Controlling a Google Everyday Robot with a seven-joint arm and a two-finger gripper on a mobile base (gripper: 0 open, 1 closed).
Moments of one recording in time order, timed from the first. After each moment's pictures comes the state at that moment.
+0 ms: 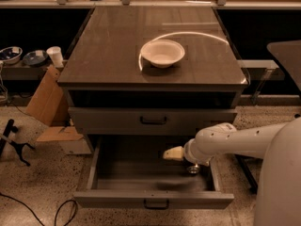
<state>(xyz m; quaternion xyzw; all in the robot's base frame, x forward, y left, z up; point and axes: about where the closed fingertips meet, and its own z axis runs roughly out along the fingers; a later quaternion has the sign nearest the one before) 0.548 -0.154 0.468 0.05 0.98 0.12 0.12</state>
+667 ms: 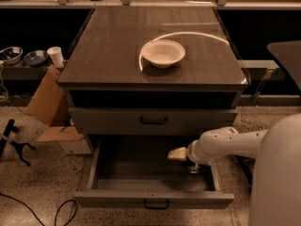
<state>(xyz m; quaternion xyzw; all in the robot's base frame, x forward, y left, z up) 0.566 -0.173 0.436 0.05 0.98 0.12 0.13</state>
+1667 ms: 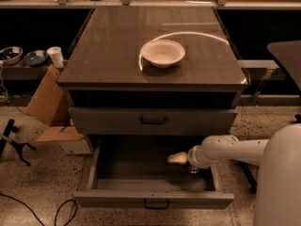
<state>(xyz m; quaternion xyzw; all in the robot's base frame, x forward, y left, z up) 0.572 -0.174 0.389 0.04 0.98 0.16 0.13</state>
